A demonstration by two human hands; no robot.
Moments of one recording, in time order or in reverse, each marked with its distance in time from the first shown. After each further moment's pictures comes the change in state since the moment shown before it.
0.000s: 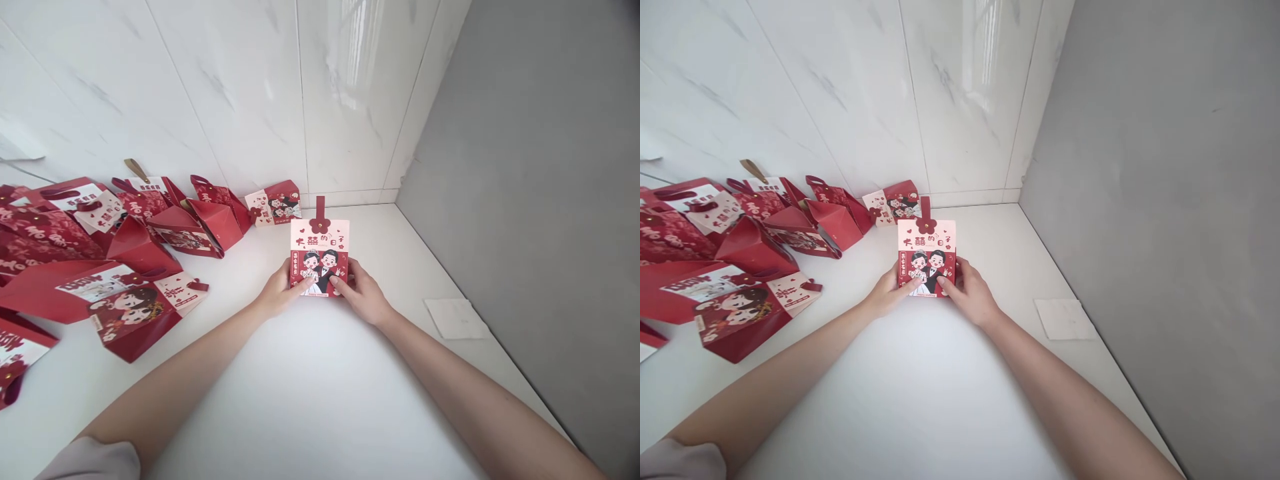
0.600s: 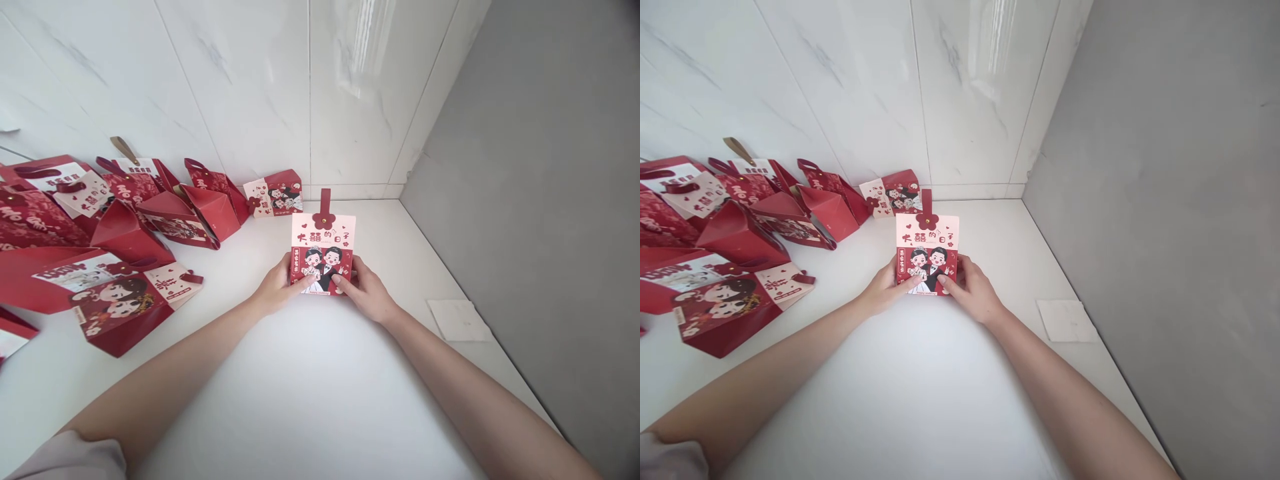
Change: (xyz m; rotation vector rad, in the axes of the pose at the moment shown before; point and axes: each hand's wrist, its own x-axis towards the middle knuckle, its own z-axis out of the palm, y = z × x) left_hand -0.001 -0.001 0.001 -0.019 -0.030 0.002; right_hand 0.001 0.000 -0.007 -0.049 -0.074 0.042
